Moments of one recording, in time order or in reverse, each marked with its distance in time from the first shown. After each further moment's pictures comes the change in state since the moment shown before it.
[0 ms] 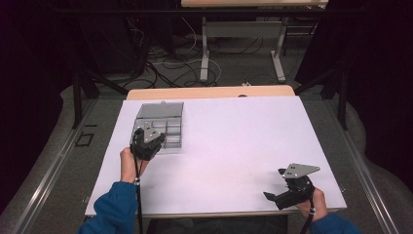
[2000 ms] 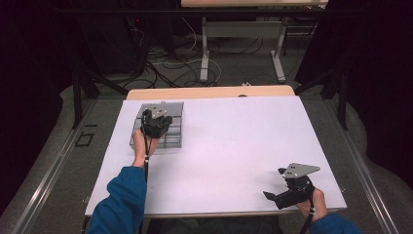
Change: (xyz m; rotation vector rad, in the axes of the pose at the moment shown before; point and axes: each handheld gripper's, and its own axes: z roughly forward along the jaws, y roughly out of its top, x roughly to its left) left arm 0.028 0.032 0.061 -0.032 -0.004 -0.133; right arm -0.001 0.001 0.000 0.005 -0.004 -0.020
